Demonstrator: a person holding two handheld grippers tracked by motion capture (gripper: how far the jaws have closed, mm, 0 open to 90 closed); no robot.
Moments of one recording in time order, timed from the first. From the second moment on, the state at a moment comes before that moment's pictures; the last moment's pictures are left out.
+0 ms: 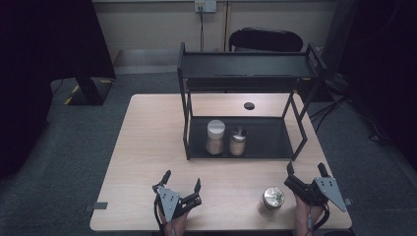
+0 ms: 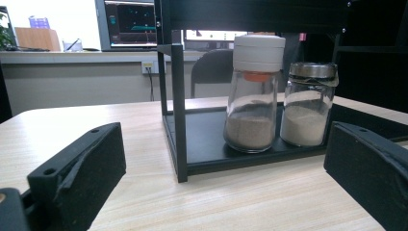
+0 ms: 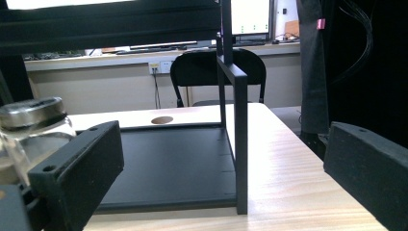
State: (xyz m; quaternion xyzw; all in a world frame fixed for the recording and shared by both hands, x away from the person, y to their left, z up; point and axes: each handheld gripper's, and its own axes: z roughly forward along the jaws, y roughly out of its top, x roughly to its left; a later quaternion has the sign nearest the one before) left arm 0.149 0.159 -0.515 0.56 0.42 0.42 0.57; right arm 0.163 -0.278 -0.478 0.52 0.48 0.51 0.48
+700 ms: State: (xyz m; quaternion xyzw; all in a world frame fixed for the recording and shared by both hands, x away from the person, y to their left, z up) left arm 0.149 0.158 -0.515 0.56 0.42 0.43 0.57; right arm 0.130 -0.276 -0.449 0.46 0.50 0.55 0.47
